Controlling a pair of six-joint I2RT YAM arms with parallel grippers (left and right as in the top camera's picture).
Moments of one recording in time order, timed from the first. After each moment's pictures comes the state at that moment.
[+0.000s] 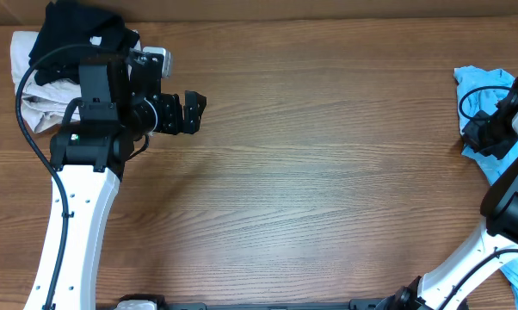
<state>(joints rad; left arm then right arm) -0.04 1.37 1.33 -0.73 0.34 -0.03 -0.54 2.15 1.59 -0.84 -0.01 0.23</state>
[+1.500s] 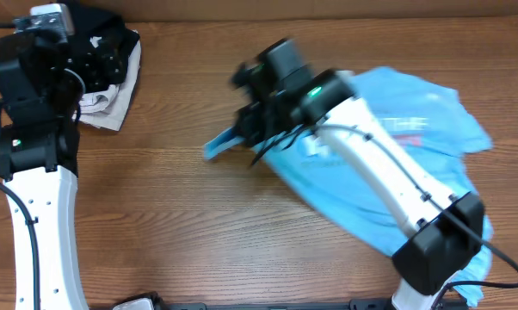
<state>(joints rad) 0.22 1.37 1.41 -0.44 0.16 -0.07 0.65 1.88 1.79 -0.96 -0.47 0.18</state>
